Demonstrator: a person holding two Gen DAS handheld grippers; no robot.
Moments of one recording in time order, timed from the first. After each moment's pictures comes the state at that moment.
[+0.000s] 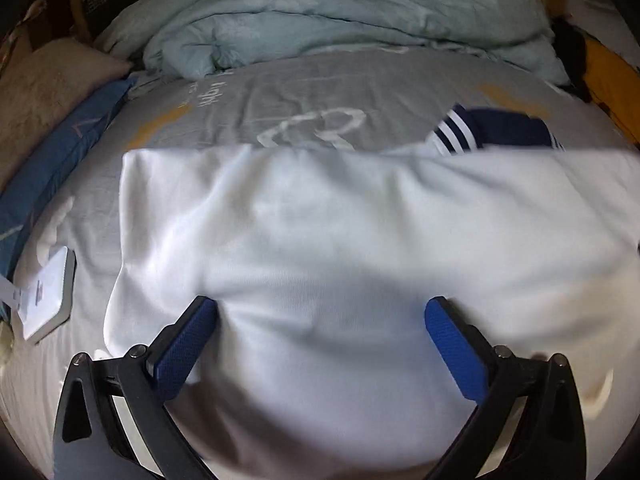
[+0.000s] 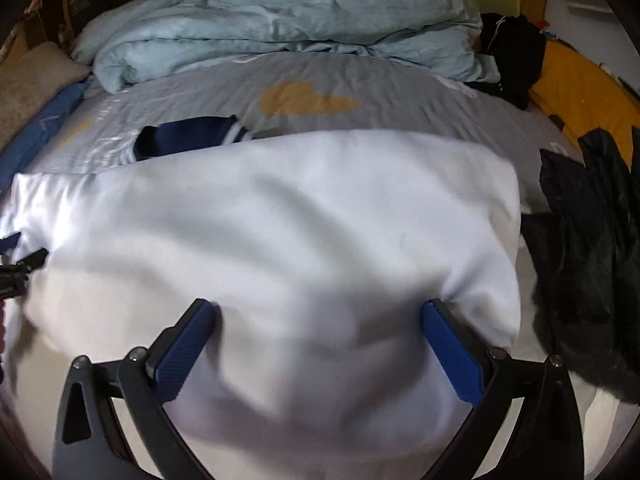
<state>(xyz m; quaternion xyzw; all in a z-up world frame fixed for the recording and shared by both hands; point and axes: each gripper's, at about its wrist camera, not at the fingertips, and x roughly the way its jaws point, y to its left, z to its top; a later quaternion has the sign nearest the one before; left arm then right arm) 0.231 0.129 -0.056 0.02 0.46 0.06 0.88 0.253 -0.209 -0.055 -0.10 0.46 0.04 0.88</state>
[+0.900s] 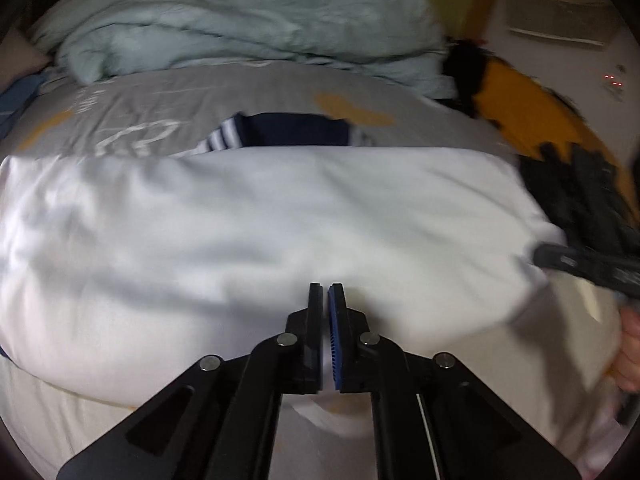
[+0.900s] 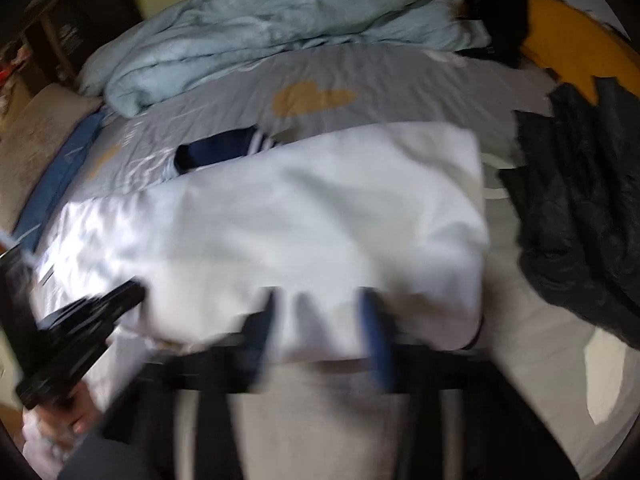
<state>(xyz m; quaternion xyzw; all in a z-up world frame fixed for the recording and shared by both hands) 0.187 0.010 -0.034 -0.08 0.44 -0.11 0.89 0.205 -0.233 -0.005 0.02 0.50 0.09 0.86</state>
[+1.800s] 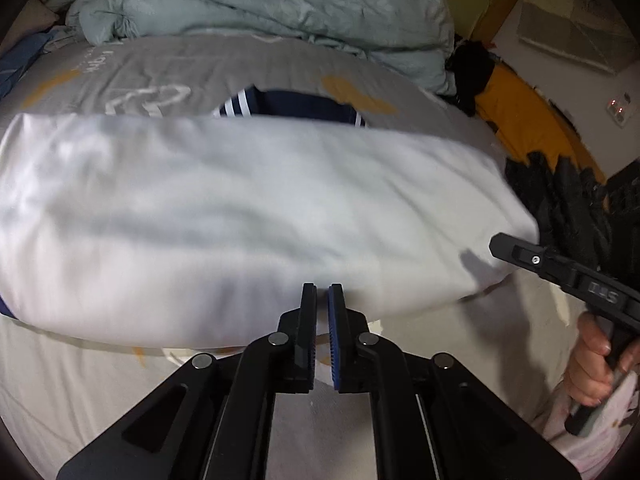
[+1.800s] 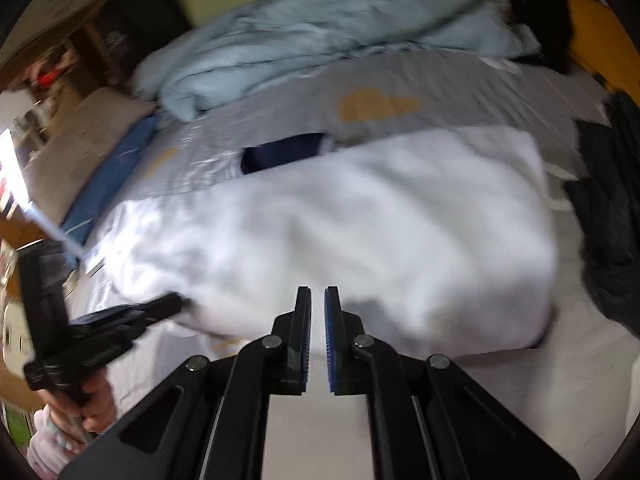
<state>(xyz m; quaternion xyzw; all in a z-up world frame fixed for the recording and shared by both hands) 0.168 0.022 -0.026 -0.12 0.49 -0.13 0.85 0.187 -0.193 -0.006 0.04 0.47 0.19 0.86</state>
